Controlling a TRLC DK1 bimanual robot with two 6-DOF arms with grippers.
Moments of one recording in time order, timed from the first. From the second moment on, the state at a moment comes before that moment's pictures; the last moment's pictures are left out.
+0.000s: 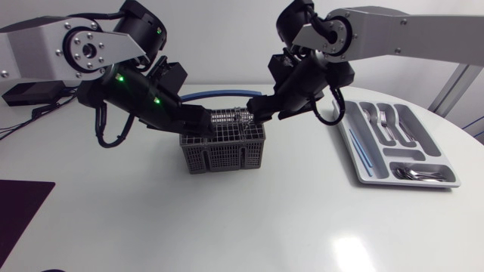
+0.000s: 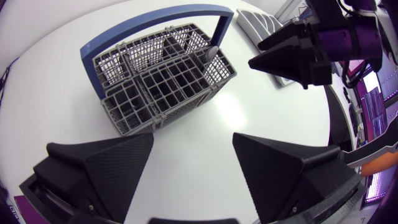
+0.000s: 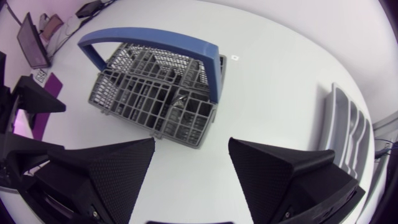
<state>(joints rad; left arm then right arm) -0.44 1.58 1.33 -0.76 0.24 -0.07 0.50 1.82 1.56 -0.77 -0.04 0.12</state>
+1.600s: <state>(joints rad) -0.40 1.57 1.27 -0.73 0.24 -0.07 0.57 2.05 1.81 -0.77 0.02 0.78</state>
